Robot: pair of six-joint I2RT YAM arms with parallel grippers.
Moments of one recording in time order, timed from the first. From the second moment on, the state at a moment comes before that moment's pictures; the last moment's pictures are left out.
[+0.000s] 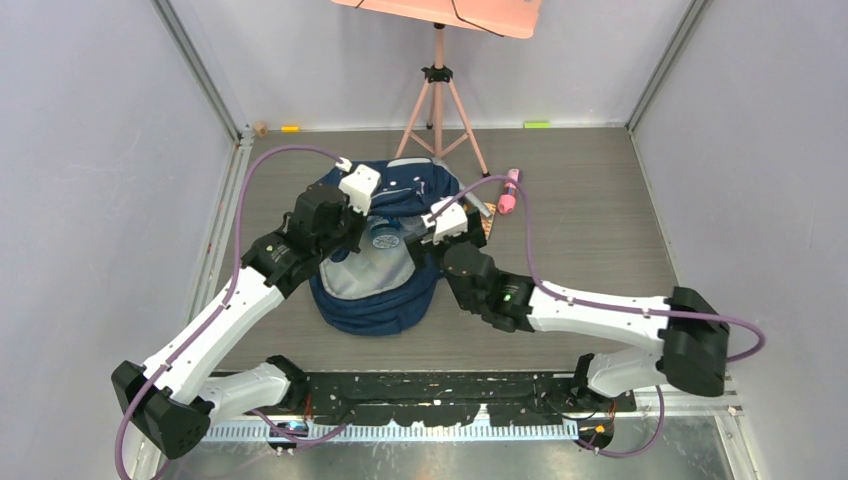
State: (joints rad) left arm -0.61 1.06 1.08 -0.54 -0.16 0.05; right arm 1.13 1.36 0.88 0.31 0.80 -0.02
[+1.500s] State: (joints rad) left arm -0.61 1.06 1.08 -0.54 -0.16 0.05; right arm 0.25 2.01 1.53 -0.50 0.24 0.44
